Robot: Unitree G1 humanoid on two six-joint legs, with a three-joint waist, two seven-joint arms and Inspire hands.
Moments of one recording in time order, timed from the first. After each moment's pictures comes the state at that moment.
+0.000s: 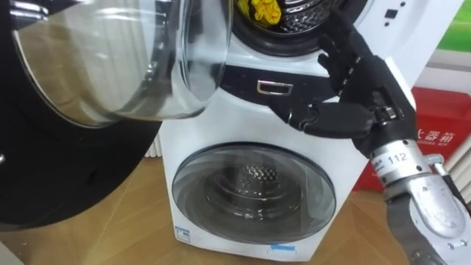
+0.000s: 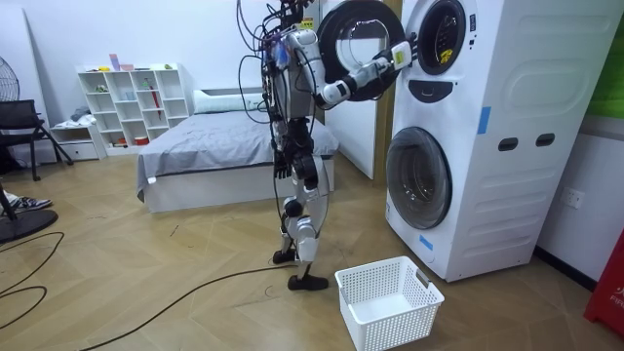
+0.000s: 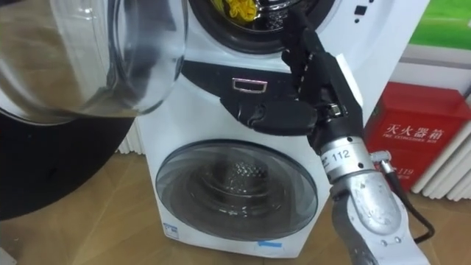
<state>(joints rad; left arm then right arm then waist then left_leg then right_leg) 0.19 0.25 0.11 1.23 -0.03 0.12 0.08 -0.22 -0.33 0.05 -0.29 0.38 0.09 -0.06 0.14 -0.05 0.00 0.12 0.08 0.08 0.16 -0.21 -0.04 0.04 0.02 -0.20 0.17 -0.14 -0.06</state>
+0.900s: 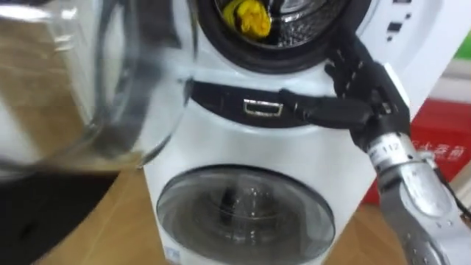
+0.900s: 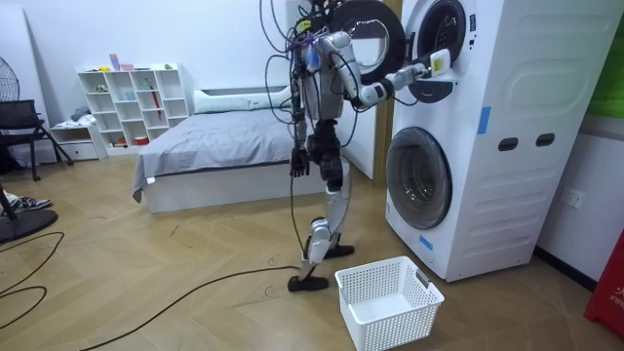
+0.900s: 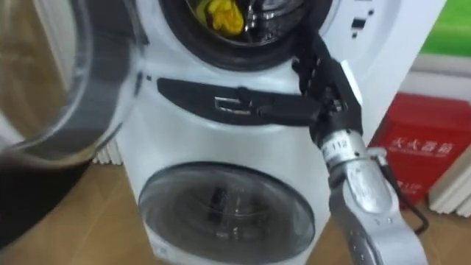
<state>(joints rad) 0.24 0.26 0.14 1.19 -0.05 0.13 0.08 -0.28 -0.37 0.07 -0.13 0.40 0.07 -0.13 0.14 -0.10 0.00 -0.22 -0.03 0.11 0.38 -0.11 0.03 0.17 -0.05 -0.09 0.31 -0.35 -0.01</state>
